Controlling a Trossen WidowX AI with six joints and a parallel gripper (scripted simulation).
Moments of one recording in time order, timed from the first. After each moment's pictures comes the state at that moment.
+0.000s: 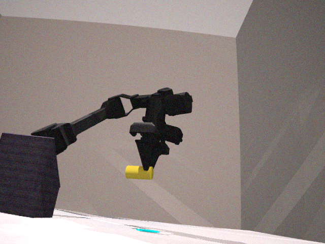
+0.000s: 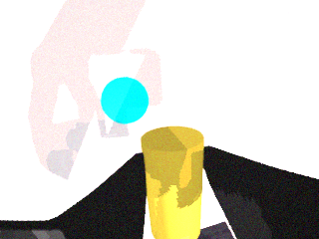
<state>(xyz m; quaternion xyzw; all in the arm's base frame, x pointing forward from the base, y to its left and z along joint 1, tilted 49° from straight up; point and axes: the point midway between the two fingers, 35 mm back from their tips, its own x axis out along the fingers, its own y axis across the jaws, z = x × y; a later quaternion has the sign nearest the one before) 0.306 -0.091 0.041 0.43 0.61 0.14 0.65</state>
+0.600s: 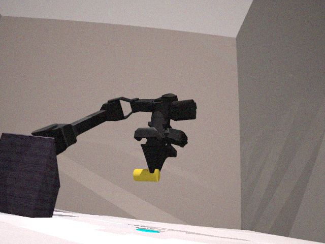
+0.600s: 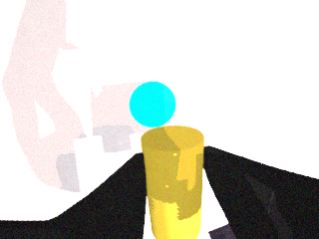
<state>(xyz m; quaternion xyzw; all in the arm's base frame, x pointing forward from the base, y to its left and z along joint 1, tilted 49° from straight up) 0.325 -0.075 0.066 0.47 0.62 0.10 0.62</state>
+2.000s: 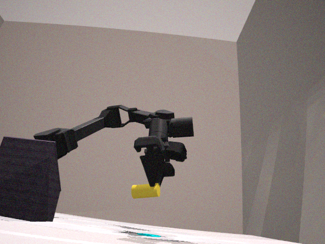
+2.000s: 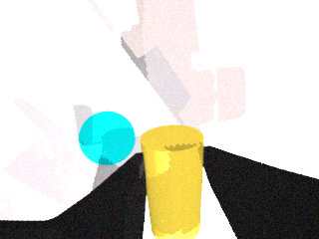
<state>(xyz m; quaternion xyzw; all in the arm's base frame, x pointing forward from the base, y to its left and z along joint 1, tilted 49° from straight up) 0.330 -0.067 0.025 0.39 0.62 0.03 0.68</state>
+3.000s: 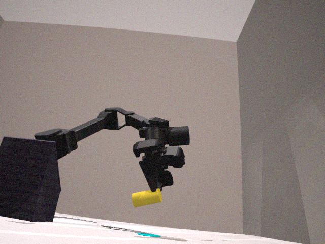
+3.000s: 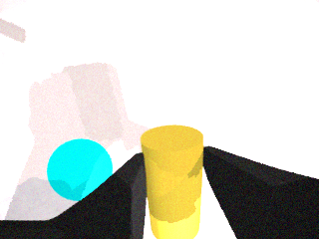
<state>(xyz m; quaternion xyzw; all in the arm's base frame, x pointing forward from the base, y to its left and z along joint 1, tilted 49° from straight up) 0.335 -0.065 0.003 0.35 0.60 -0.03 0.72</state>
